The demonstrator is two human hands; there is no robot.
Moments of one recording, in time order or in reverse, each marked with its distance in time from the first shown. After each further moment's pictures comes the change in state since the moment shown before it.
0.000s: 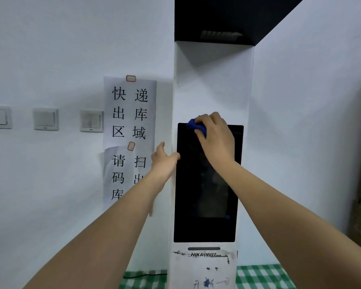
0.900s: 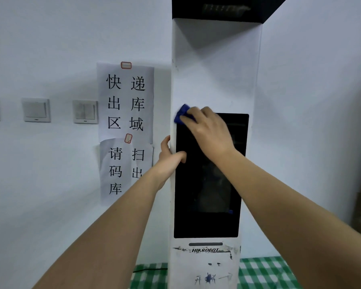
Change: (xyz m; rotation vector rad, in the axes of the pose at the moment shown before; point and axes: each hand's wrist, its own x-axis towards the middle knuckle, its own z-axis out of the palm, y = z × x) left_hand 0.022 -0.024 0.012 -0.030 -0.212 -0.042; right_hand 0.005 0.014 0.028 -0.344 0.035 -0.522
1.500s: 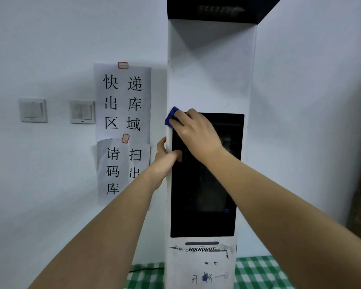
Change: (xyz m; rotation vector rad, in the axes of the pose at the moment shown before) left_hand 0.002 0.000 0.001 -0.001 0.017 -0.026; right_hand 0.007 -0.016 -0.004 0.000 -0.094 -0.046
